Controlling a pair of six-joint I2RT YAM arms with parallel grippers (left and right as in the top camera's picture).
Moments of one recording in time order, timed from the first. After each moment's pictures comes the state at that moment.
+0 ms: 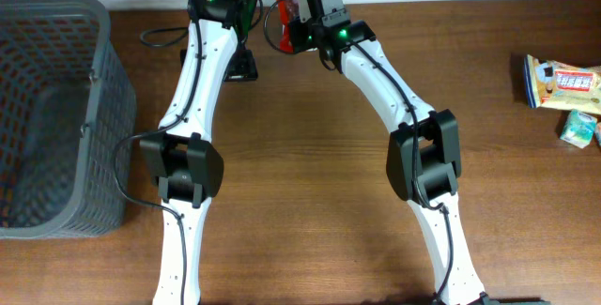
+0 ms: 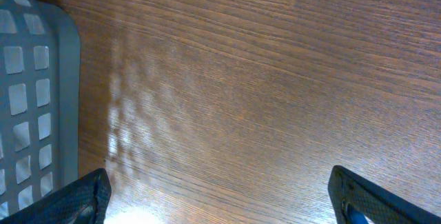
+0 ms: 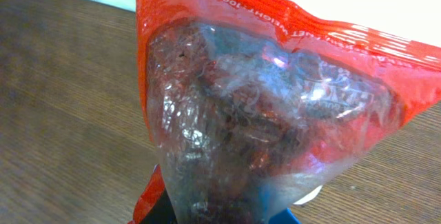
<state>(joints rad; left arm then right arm) -0.25 2.51 2.63 -1.63 -0.35 -0.45 0.38 2.51 2.31 -0.49 -0.08 0.07</state>
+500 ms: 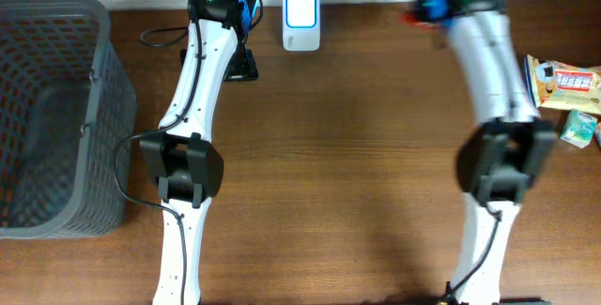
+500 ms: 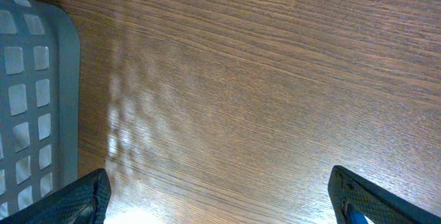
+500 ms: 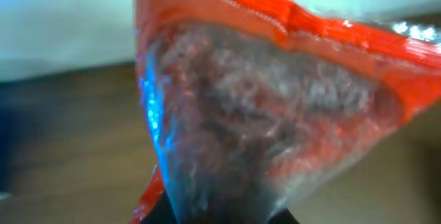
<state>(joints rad) -0.25 2.51 2.63 -1.63 -0.35 -0.45 -0.01 2.33 2.31 -0.84 0.12 0.16</state>
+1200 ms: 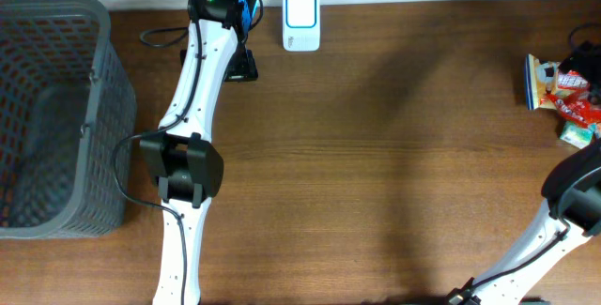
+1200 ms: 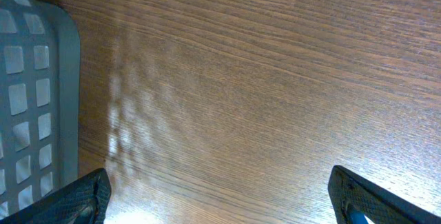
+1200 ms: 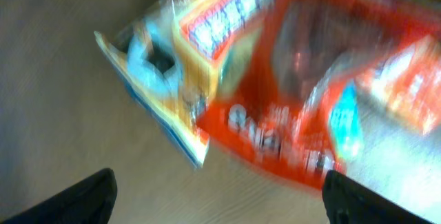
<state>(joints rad) -0.25 2.51 2.63 -1.63 -0.35 -0.45 -0.63 2.31 2.30 -1.22 -0.09 0.20</state>
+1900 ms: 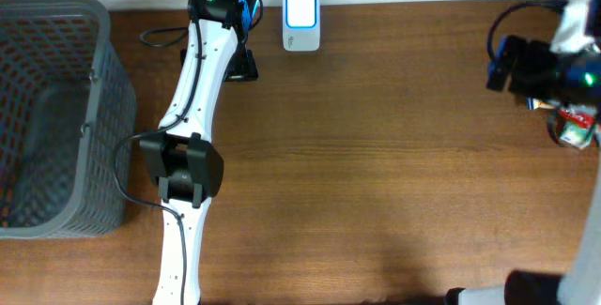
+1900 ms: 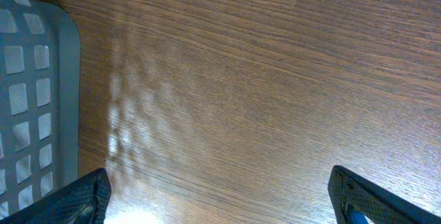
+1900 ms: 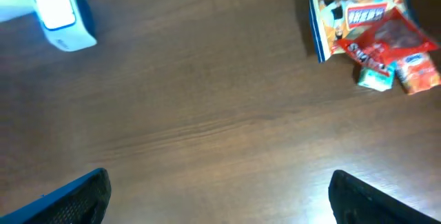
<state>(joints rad) -0.25 2.51 2.63 -1.63 -0.35 -0.45 -0.11 1.58 2.28 -1.65 0.00 0.17</state>
